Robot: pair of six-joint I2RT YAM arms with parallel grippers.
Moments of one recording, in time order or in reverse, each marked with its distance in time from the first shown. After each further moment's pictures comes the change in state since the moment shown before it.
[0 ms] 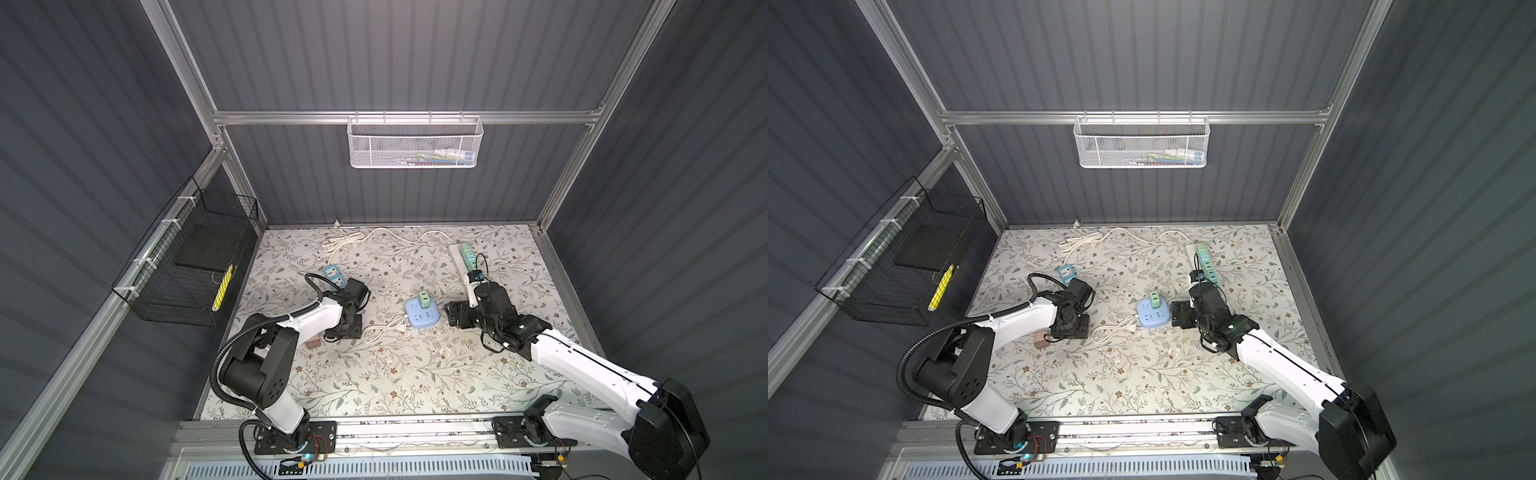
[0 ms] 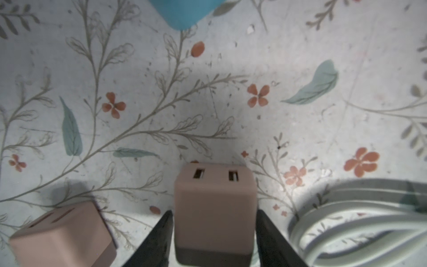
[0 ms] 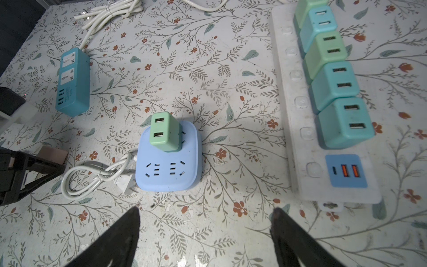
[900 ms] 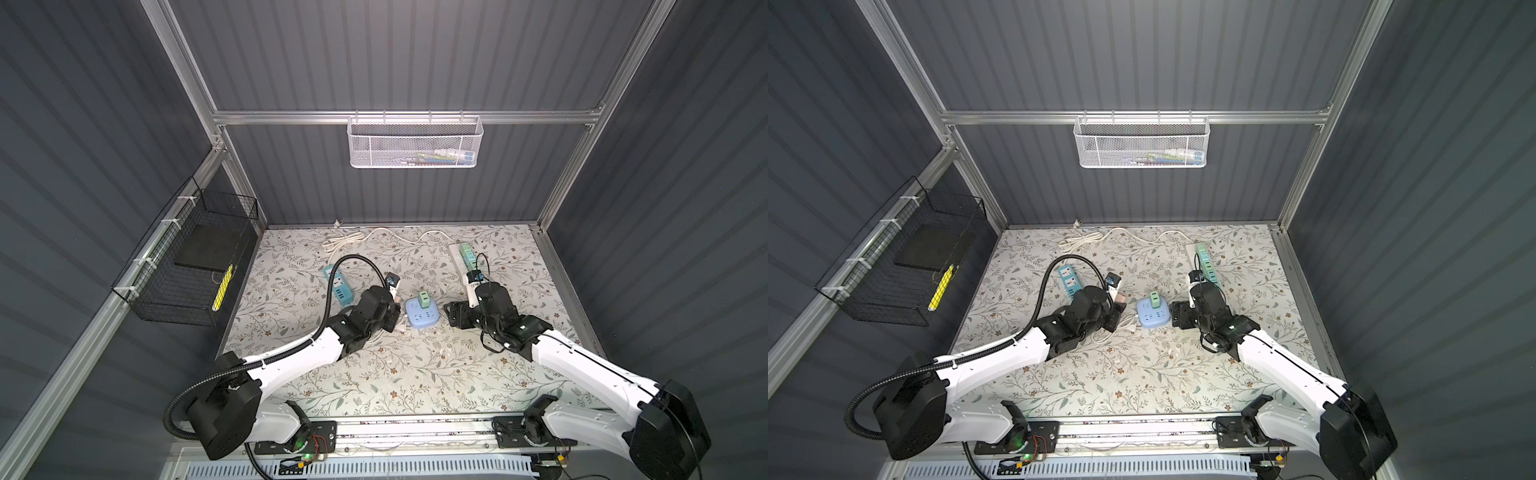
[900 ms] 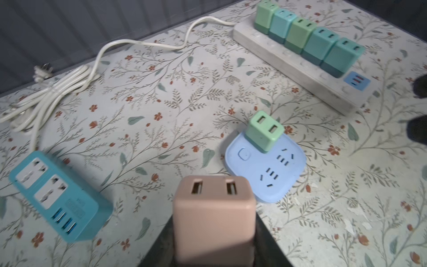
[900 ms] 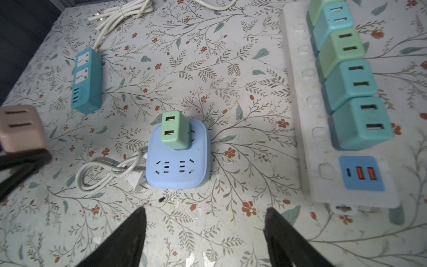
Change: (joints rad) left arm -0.335 -0.290 -0.155 0.661 -0.030 0.353; right arm 0.000 -0.033 -0.003 0.001 -0.078 0.006
